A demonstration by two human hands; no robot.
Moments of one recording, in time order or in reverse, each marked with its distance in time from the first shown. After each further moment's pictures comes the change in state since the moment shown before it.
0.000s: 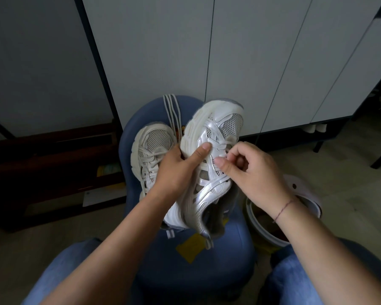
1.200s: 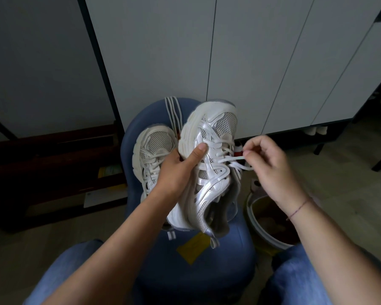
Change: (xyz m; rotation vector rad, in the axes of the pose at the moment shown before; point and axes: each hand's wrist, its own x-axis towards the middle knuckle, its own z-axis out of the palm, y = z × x) left_hand 0.001 -0.004 -0.001 -0.092 -0.011 -0.052; right_hand 0.006 0.018 -0.012 0.283 0.052 0.120
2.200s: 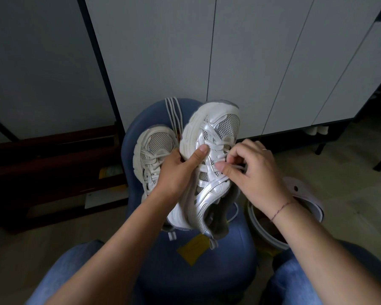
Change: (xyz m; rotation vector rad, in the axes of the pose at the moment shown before) left_hand 0.000 0.001 0.000 -0.022 -0.025 0.034; right_hand 0.001 -0.003 0.019 -0.432 0.040 -0.369
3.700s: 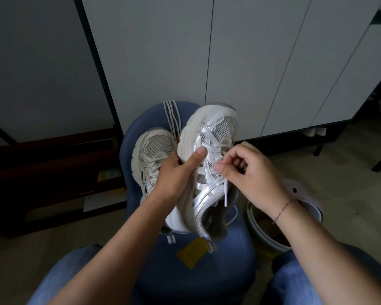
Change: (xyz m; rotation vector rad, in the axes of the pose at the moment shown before) left_hand 0.001 0.000 0.000 -0.002 0.011 -0.001; right_hand -0.001 -0.002 -0.003 0.252 -0.097 0.156
